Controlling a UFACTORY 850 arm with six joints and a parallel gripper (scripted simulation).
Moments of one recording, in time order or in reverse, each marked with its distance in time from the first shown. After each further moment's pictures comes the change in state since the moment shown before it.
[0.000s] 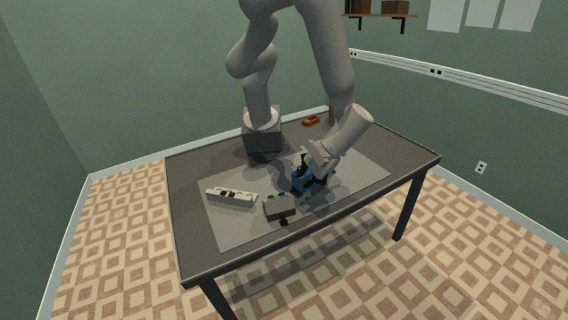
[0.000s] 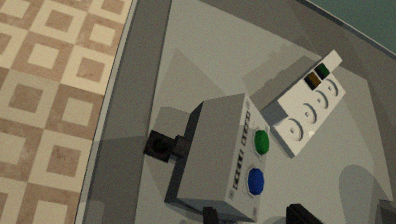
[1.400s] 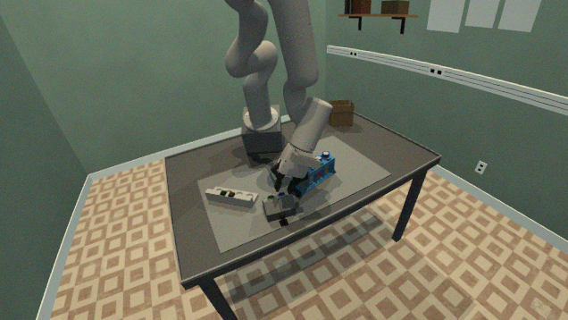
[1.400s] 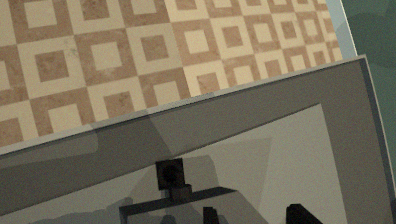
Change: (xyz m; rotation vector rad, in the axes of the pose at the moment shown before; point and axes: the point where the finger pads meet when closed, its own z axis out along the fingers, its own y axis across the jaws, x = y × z) arm 0.068 0.009 0.041 0.265 0.223 -1.021
